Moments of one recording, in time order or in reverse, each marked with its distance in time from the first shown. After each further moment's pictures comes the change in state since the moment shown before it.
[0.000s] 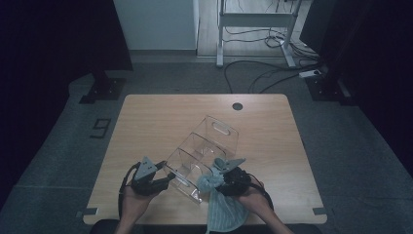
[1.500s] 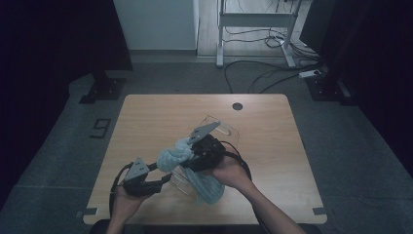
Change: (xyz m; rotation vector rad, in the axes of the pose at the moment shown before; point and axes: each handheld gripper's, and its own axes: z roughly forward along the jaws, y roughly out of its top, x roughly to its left) left arm 0.020 -0.005 -0.022 0.006 -0.083 0.024; right arm 0.042 0.155 -0.057 -0.146 0.150 -0.140
